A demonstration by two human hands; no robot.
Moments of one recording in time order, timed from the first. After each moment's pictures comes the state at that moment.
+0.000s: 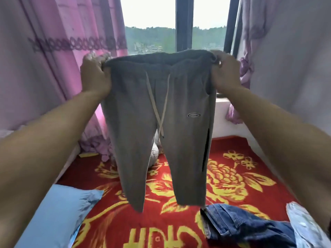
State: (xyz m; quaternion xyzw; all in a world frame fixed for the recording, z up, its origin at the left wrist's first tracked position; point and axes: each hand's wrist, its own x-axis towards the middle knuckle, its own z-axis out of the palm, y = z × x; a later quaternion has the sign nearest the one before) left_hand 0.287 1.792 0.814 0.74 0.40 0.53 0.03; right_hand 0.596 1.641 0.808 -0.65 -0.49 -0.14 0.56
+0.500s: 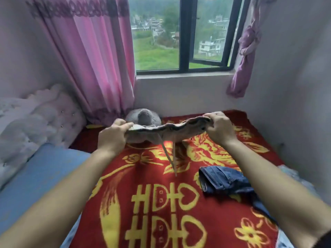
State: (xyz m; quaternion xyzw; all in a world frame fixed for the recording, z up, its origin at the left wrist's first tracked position) left_hand 0.194 1.668 0.563 0.86 0.46 0.22 -0.02; right_hand 0.530 1.519 0.558 -0.78 -0.51 -0.01 0.35
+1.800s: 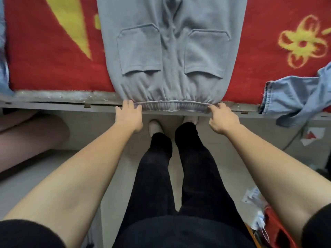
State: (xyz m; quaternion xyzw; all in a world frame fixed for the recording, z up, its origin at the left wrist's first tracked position) left_hand 0.093 1.341 0.018 0.74 0.44 -0.46 0.20; right_hand 0.374 1.210 0.006 -0.76 -0.46 0.41 -0.22
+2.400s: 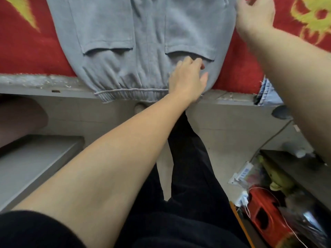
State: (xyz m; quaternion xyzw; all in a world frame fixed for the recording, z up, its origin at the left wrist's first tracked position) left_hand 0.317 1.314 -0.014 0.76 0.52 -0.09 0.39; right_hand 0.506 1.369 -0.031 -0.90 -0.23 0.31 0.18
